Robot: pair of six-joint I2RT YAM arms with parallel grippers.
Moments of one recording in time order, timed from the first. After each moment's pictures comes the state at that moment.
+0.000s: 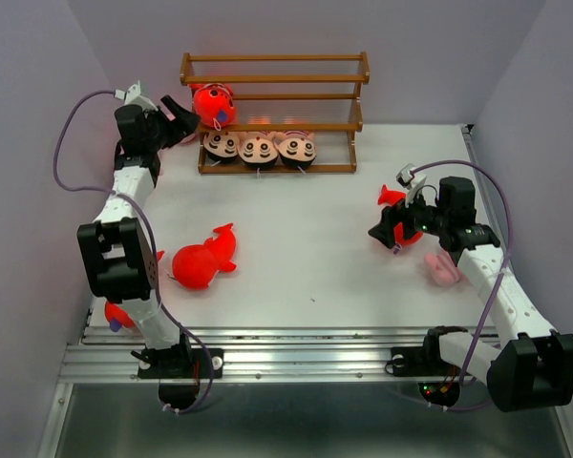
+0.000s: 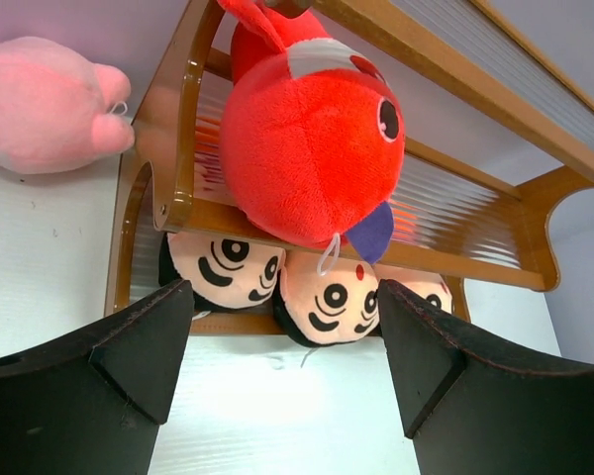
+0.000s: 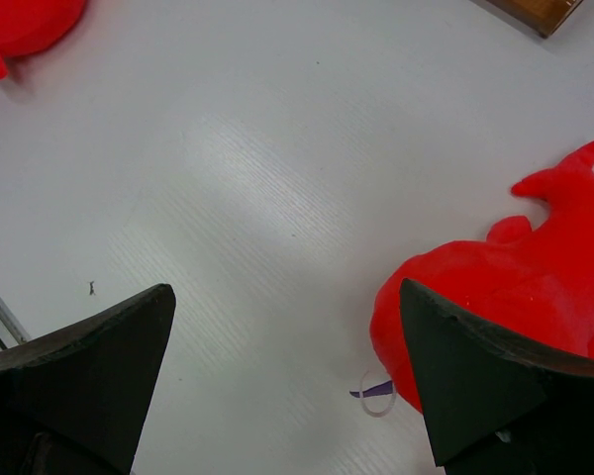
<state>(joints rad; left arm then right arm) 0.12 1.77 1.43 0.14 0.38 -0.57 0.08 1.07 0.83 -0.37 -0.67 -0.25</state>
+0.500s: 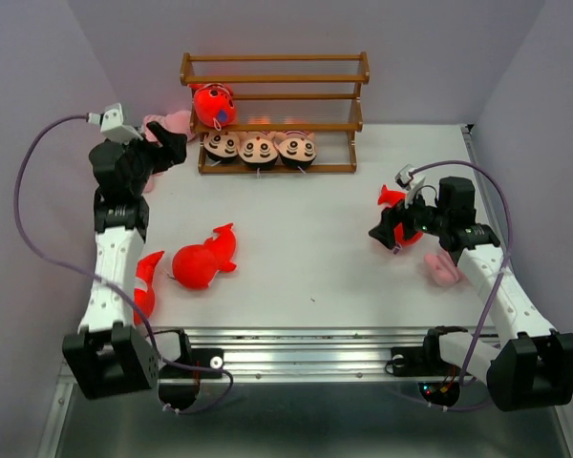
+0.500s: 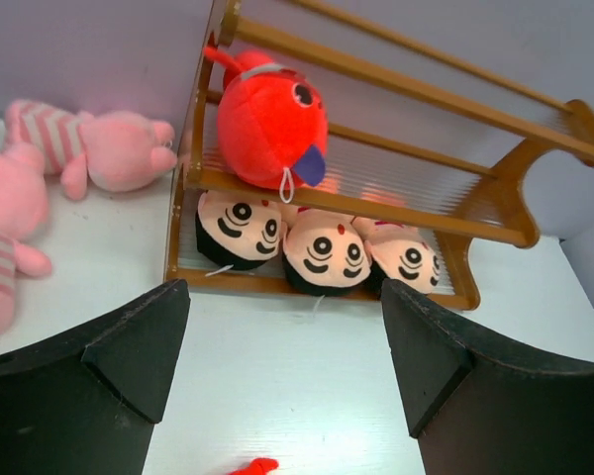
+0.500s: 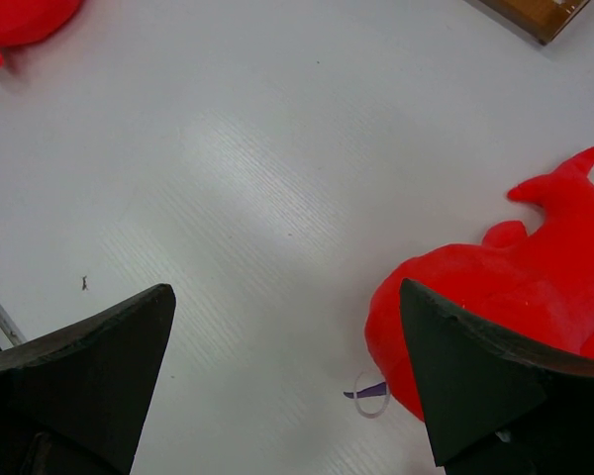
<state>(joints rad) 0.14 1.29 1.12 0.06 0.29 -0.41 0.08 1.08 0.83 -0.37 -0.67 -0.27</state>
